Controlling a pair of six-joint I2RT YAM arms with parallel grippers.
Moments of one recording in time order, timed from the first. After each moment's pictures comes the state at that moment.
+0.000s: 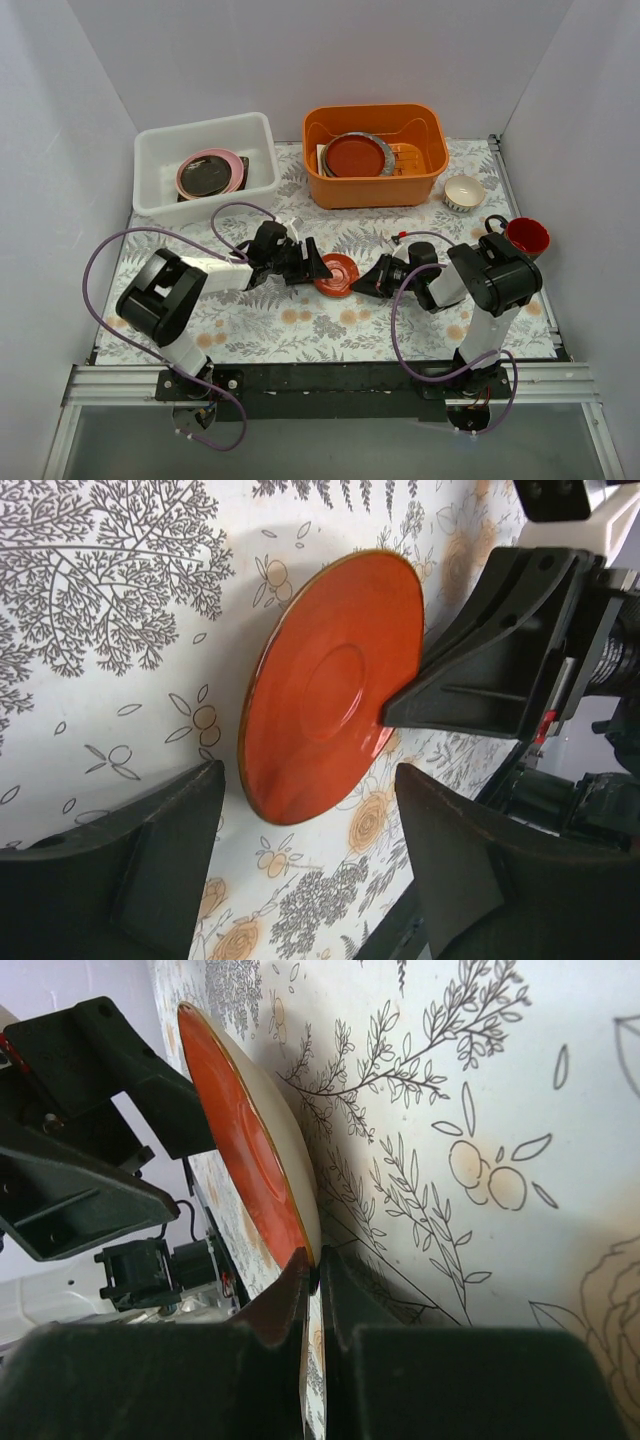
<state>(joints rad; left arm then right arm) -0.57 1.63 0.68 0.23 0.45 -0.76 0.41 1.81 0.36 0.90 -0.73 1.04</state>
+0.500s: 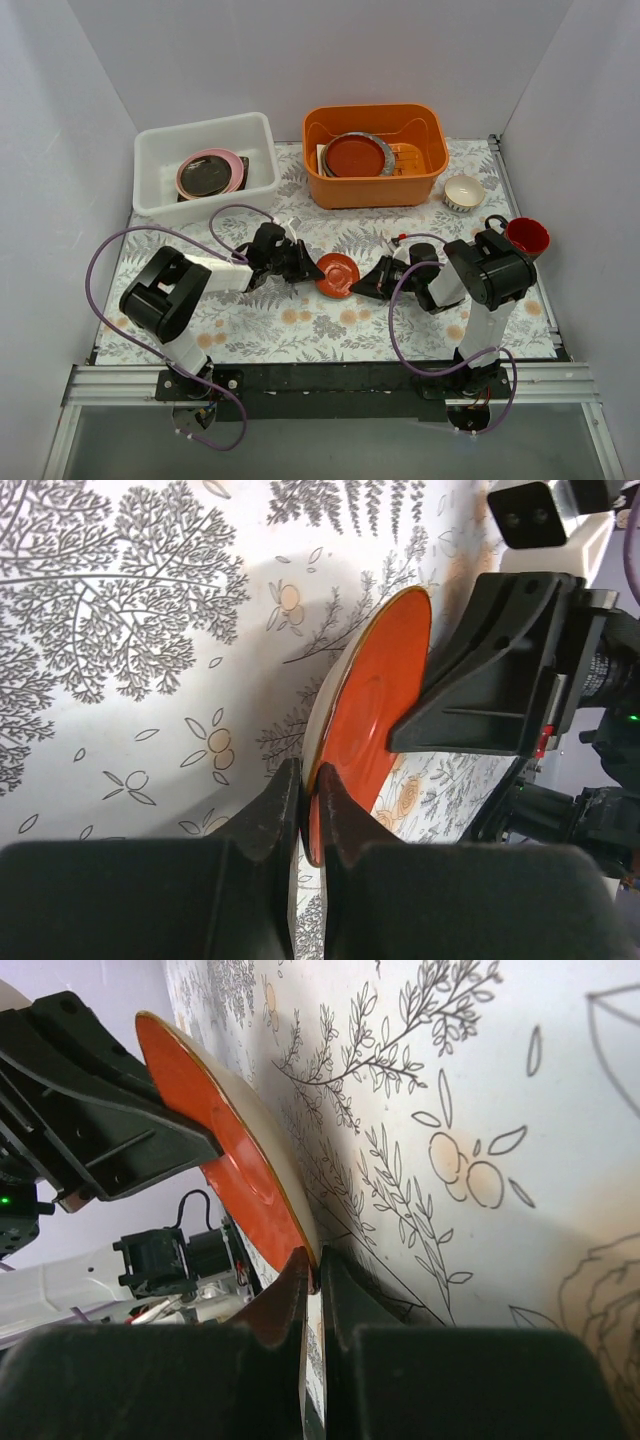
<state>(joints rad) -0.57 1.68 0.66 0.33 0.42 -0.78 0.40 1.87 0.36 0.97 -0.78 1.08</state>
